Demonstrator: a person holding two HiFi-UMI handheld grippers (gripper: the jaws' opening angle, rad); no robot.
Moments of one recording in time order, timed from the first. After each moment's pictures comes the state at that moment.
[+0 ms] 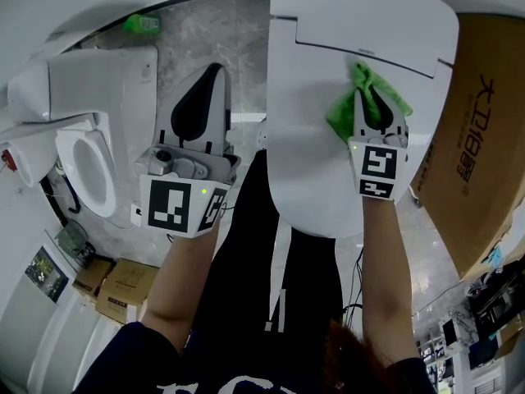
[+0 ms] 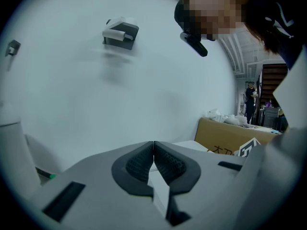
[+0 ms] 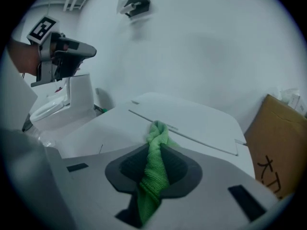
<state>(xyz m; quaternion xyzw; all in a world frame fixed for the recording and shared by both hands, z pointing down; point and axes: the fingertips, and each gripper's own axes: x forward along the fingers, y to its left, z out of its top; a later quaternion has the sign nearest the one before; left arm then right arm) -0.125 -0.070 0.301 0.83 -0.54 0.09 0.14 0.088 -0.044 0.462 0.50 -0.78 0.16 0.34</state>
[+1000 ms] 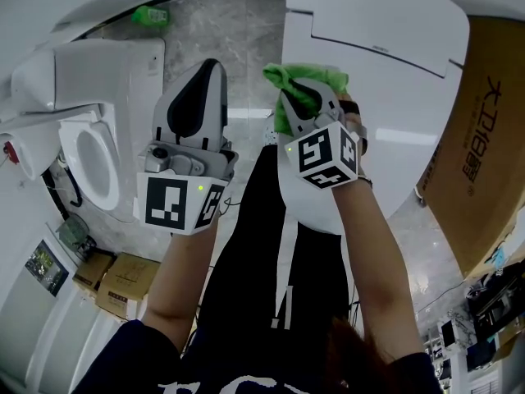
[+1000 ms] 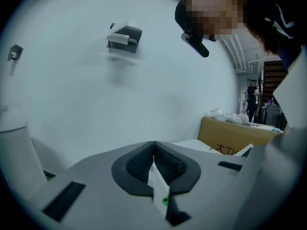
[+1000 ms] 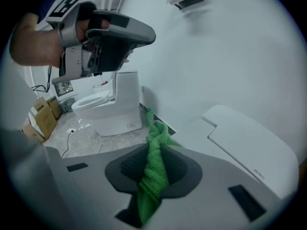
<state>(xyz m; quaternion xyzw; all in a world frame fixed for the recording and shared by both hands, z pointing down) -0.155 -0.060 0.296 0.82 -0.55 0.09 0.13 -0.088 -0.011 0.460 0.26 -0.89 0.11 0.36</state>
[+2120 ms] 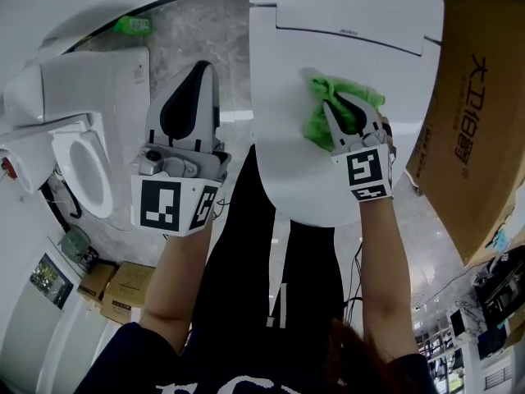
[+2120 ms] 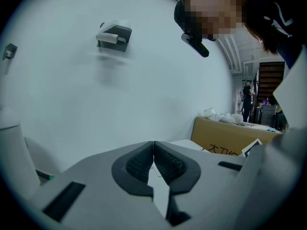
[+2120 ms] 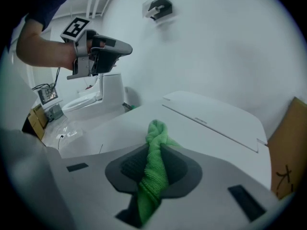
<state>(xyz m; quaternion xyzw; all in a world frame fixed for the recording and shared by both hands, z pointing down) -0.107 -0.048 0.294 0.83 -0.53 0.09 0.13 0.055 0.021 0.462 0.35 -0.86 0.15 0.34</state>
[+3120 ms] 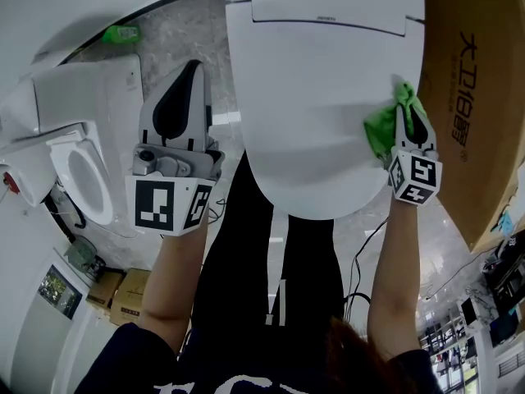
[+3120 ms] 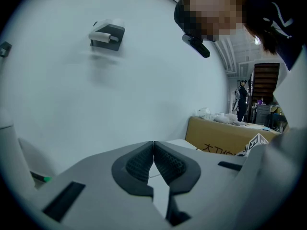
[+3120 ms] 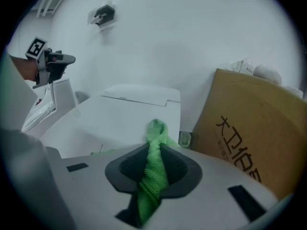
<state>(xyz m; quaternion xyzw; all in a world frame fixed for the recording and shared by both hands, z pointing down) -0.078 -0.038 0.292 0.85 -0.51 0.10 0.13 0.267 0.056 0.472 0.59 -0.71 0.23 0.32</state>
